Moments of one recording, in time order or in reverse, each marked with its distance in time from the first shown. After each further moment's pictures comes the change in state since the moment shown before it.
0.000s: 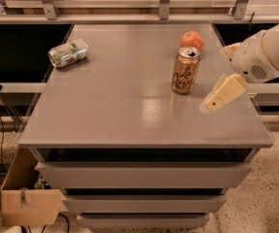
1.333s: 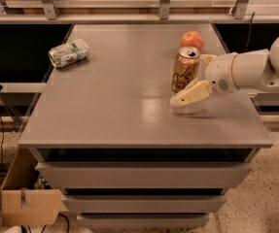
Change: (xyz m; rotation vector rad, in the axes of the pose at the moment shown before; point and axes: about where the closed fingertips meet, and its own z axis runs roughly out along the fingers) arm -0.021 -0.028 0.084 0.032 -0.324 0.122
